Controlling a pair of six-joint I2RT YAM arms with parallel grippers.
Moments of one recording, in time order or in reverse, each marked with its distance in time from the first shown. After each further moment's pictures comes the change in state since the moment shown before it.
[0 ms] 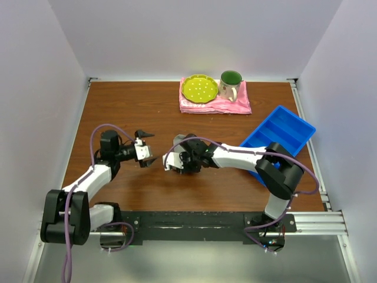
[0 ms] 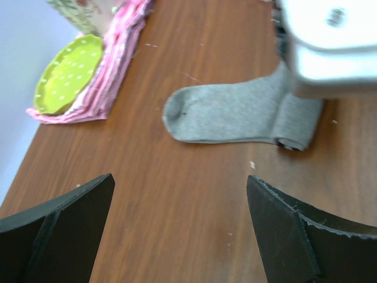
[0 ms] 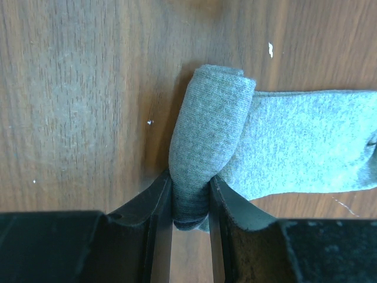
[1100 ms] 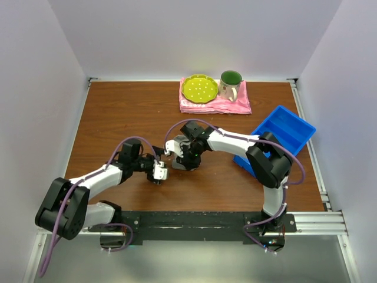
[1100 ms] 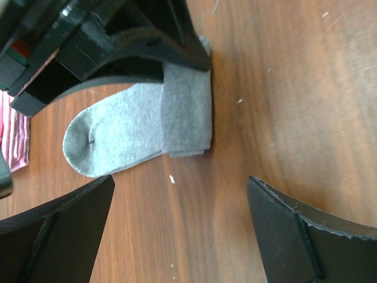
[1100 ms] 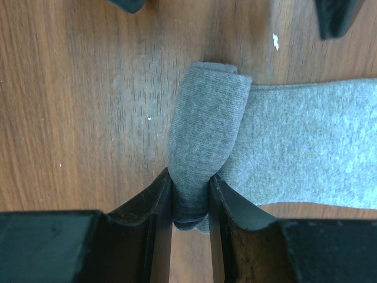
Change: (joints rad) left arm -0.300 0.068 -0.020 -0.231 -0.202 0.369; right arm -0.121 0.158 0.249 -0.286 -0.241 0.035
